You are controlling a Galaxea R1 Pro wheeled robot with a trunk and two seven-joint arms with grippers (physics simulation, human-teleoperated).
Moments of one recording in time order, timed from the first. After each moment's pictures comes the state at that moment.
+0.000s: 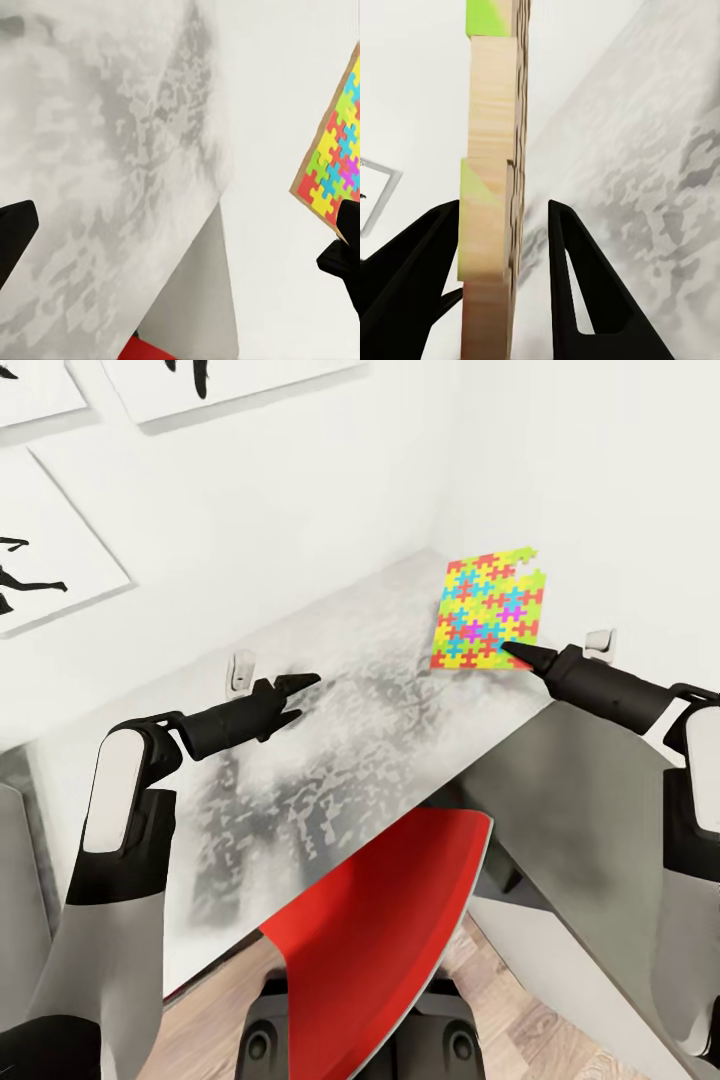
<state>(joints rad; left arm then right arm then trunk) -0.88 -0.03 0.03 -1.61 1.45 1.00 0.43 -0.95 -0.27 -0.18 -1.60 -1.09 1.04 0.17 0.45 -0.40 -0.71</state>
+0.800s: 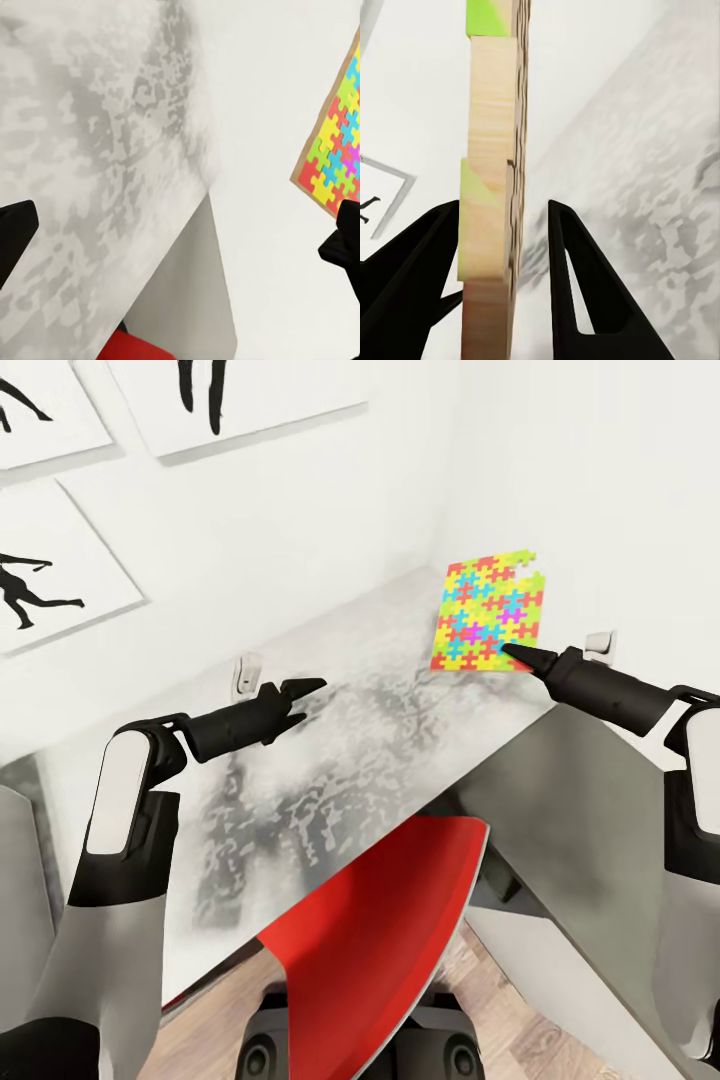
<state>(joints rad) -0.88 -0.02 0.00 -1.61 1.45 1.00 0.42 -0.94 -0.27 -0.18 -1.60 -1.10 1.04 0.17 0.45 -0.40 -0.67</state>
